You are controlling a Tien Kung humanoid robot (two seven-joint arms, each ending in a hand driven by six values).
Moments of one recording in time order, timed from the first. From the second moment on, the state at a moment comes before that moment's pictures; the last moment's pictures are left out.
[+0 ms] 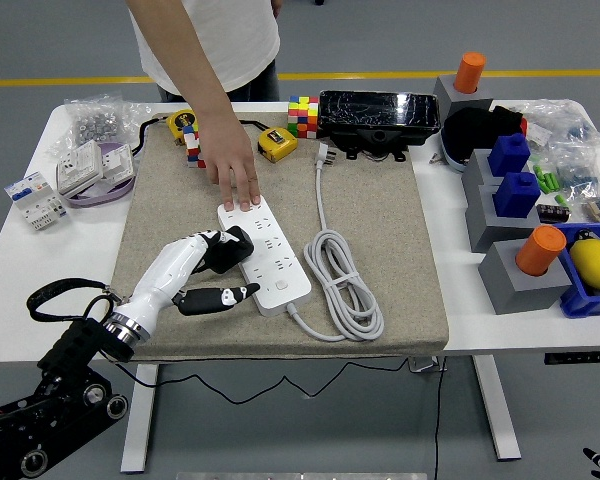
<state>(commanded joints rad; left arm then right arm) -0.29 0.36 -0.66 -1.30 1.65 0.50 -0.10 0.04 -0.31 1.01 0.42 -0.57 -0.04 -0.12</state>
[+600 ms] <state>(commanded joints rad) -0.33 0.34 -0.65 -1.30 1.65 0.49 -0.10 0.04 -0.31 1.02 0.42 -0.57 -0.04 -0.12</state>
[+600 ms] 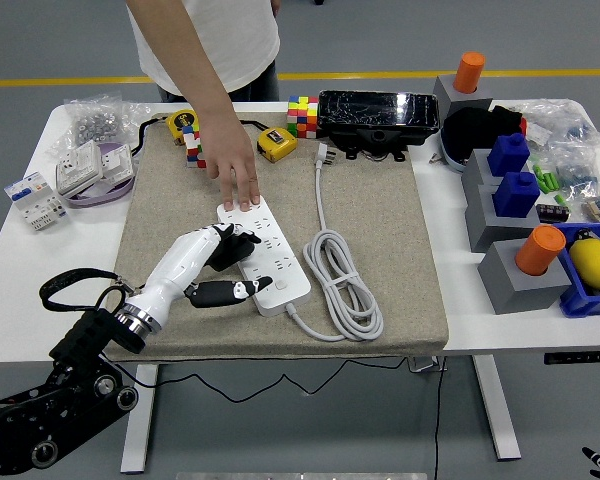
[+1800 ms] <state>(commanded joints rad) -0.39 0.30 -0.60 -1.25 1.62 0.46 -0.08 0.04 -0.31 1.01 0.42 -0.56 -0.04 -0.12</state>
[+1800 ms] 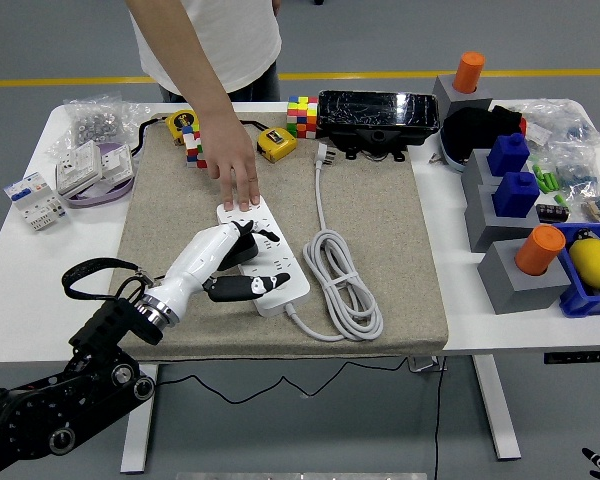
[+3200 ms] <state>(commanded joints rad) -0.37 0.36 -0.65 -1.58 1.68 0.05 0.39 0.04 -0.32 0.99 0.42 -0.56 -0.04 -0.12</state>
